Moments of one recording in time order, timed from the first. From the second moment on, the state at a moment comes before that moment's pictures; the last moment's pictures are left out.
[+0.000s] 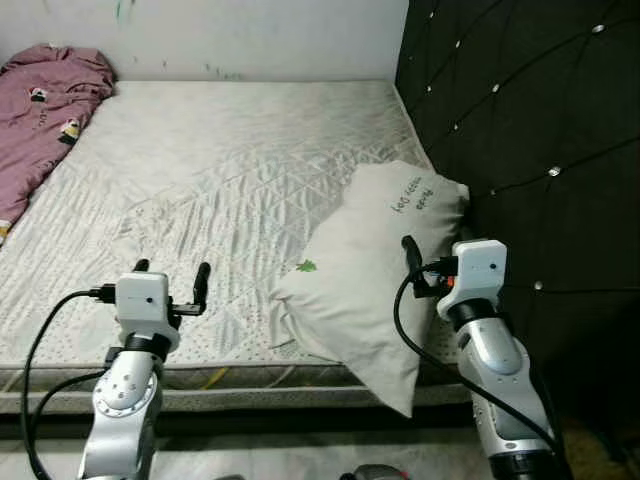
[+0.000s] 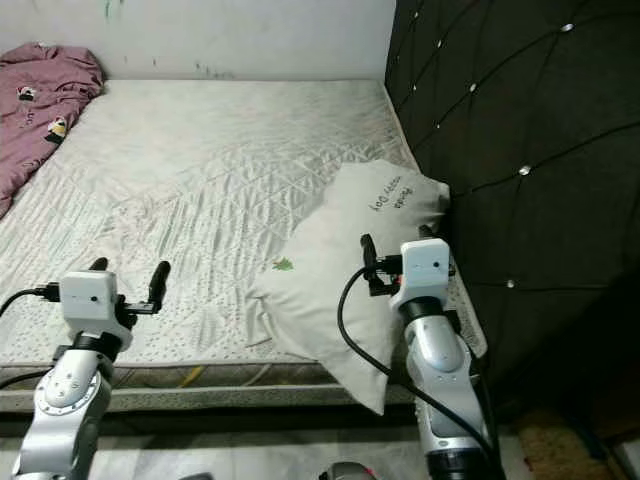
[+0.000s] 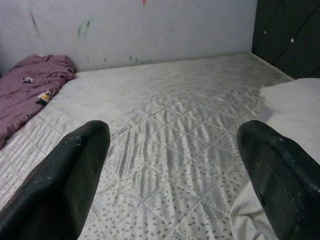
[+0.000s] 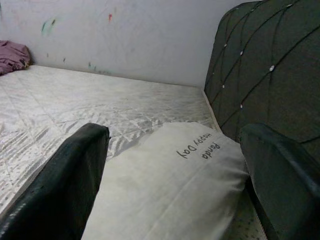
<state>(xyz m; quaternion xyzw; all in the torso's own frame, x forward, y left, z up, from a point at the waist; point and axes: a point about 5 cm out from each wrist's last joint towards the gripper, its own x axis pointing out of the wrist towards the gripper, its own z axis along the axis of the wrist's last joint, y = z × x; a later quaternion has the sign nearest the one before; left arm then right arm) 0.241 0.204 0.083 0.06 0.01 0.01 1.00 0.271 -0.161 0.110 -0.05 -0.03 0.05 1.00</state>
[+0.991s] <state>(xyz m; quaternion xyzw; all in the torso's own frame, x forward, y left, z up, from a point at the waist) 0.241 0.198 0.081 0.04 0.00 -0.01 1.00 0.271 -0.167 0.111 -0.06 -0.03 0.05 1.00</state>
